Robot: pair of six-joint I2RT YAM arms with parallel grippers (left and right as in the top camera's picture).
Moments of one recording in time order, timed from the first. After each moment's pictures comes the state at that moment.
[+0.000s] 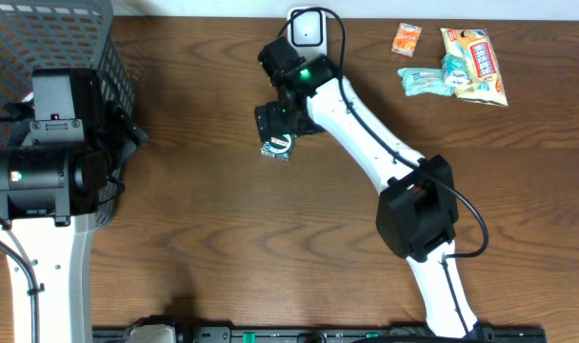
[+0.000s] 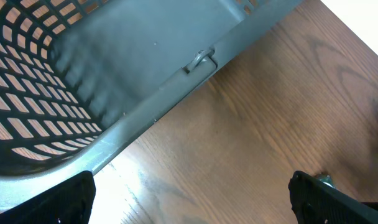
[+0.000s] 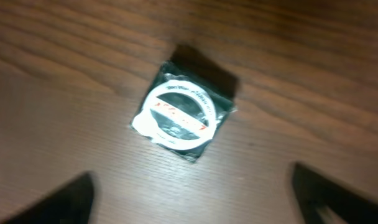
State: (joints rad) left arm 0.04 1.28 1.62 -1.36 -0.32 -0.69; right arm 0.62 2.32 2.15 -1.16 -0.05 0.43
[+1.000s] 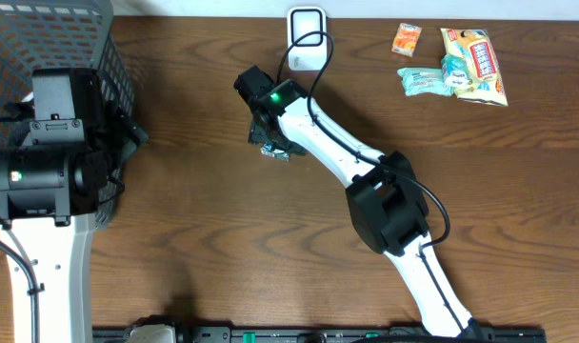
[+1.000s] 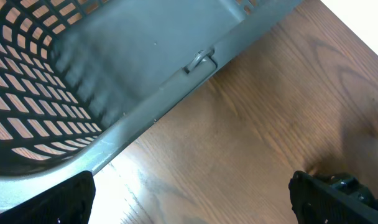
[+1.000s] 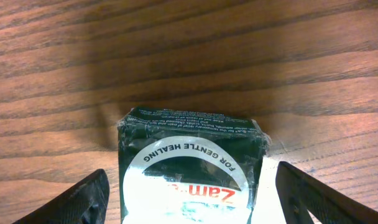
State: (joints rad) left arm 0.04 1.28 1.62 -1.36 -0.32 -0.69; right arm 0.69 2.47 2.15 -1.05 0.12 0.94
